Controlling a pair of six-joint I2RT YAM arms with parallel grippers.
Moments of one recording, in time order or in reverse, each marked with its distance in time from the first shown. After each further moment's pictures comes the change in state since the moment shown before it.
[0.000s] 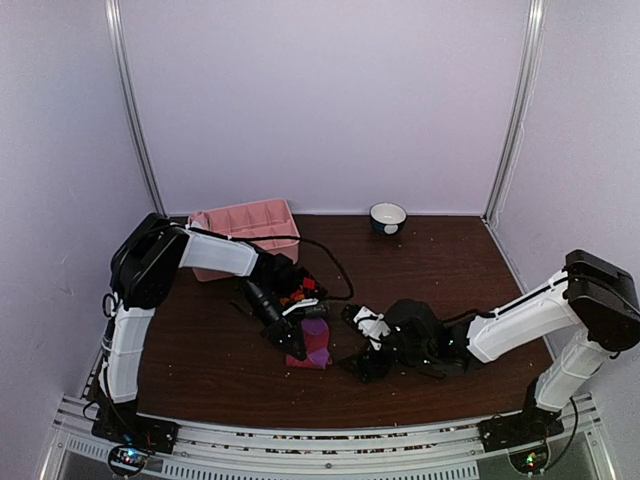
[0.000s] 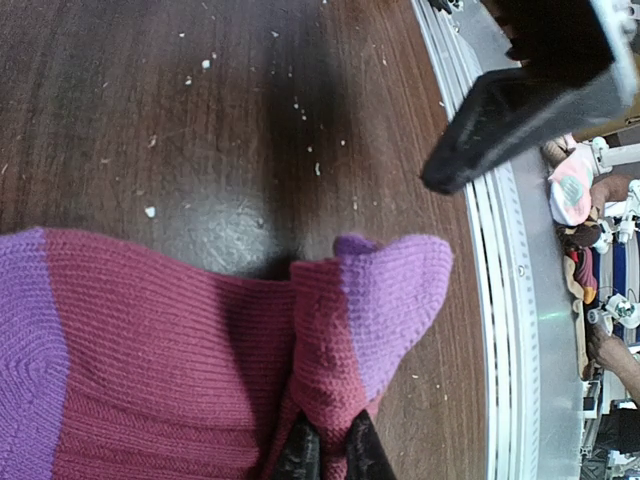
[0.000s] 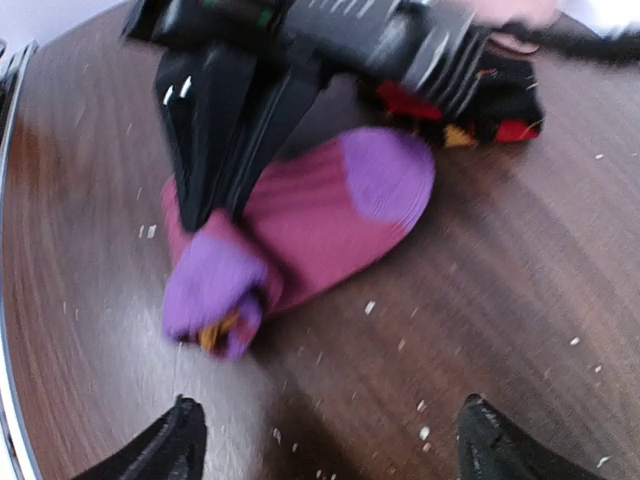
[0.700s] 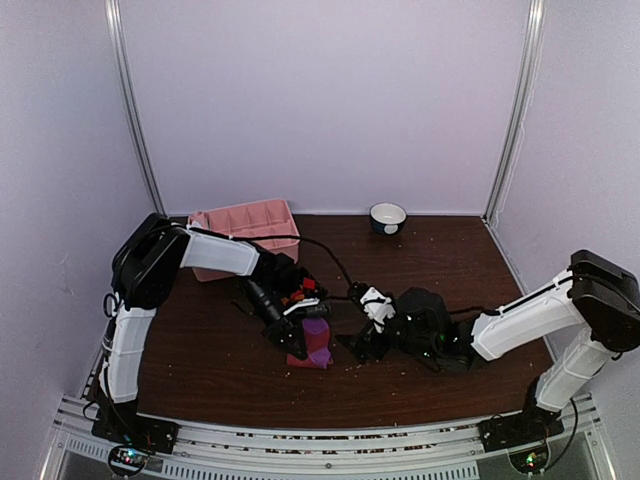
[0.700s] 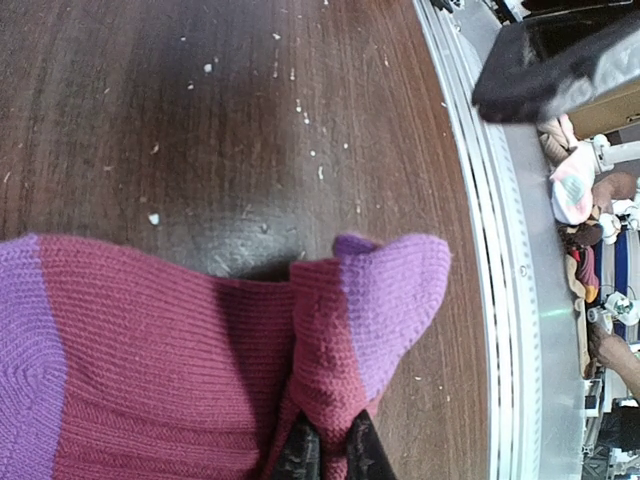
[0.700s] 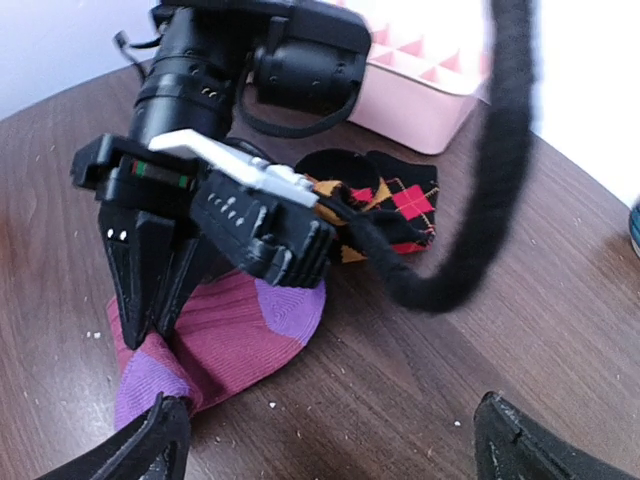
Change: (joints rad) left arm -0.005 0.010 0.018 -0.009 -0.006 0.003; right arm -0.031 -0.019 -0.028 0.196 0.108 -0.109
